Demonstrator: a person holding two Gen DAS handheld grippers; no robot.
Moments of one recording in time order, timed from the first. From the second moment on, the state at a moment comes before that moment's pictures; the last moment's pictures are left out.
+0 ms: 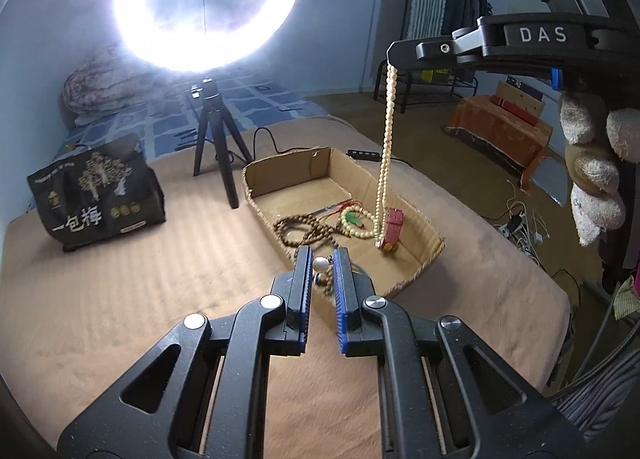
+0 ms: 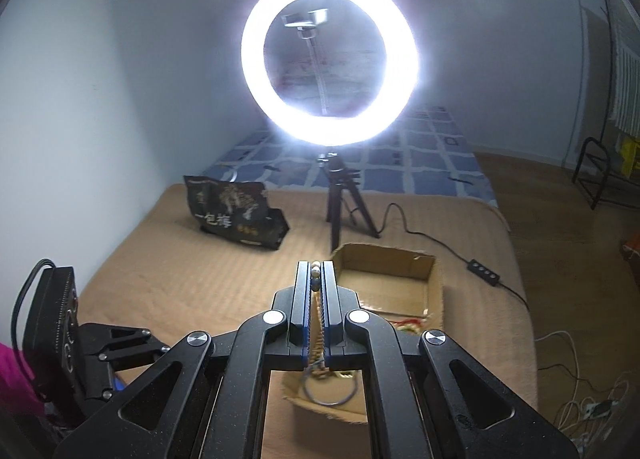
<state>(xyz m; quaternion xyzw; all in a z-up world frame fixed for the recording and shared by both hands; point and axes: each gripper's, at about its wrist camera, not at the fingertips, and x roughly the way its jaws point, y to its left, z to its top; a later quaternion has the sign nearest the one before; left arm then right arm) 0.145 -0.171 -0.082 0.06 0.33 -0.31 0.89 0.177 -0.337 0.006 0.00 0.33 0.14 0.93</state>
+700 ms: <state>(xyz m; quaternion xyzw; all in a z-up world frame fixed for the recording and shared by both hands) 0.224 -0.232 -0.114 0.06 0.36 -0.28 0.89 0.256 -0.389 -0.061 0.01 0.38 0.08 0.92</state>
